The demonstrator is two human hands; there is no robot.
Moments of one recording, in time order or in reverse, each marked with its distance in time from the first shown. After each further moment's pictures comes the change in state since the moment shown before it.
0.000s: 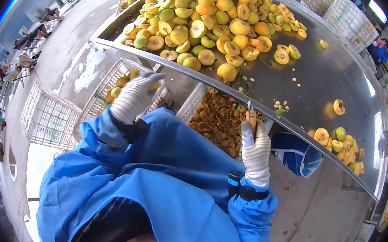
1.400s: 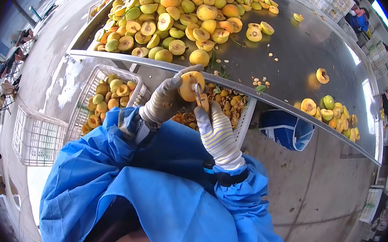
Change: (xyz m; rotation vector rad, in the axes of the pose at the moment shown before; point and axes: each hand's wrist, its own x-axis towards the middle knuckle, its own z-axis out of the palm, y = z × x) left_hand 0.031 0.112 0.067 -1.954 -0.499 -0.104; right_hand -0.013 -0.005 0.040 -0.082 -0.053 -0.210
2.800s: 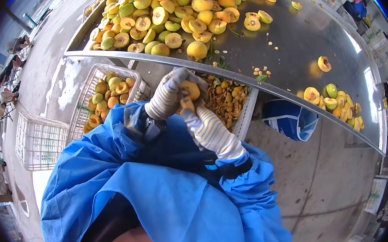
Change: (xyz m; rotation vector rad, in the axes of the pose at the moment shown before) left_hand 0.008 -0.022 -0.011 0.125 0.082 0.060; right_hand 0.001 -0.022 0.001 0.433 -0.451 0.466
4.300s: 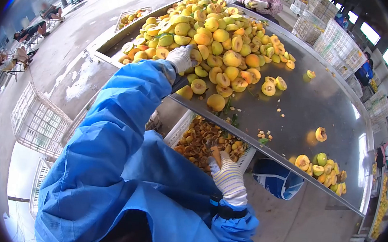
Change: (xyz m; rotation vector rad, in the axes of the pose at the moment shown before) left_hand 0.155 0.142 -0.121 1.800 0.583 0.044; right_hand 0.002 0.009 -0.043 -1.016 0.290 -0.073
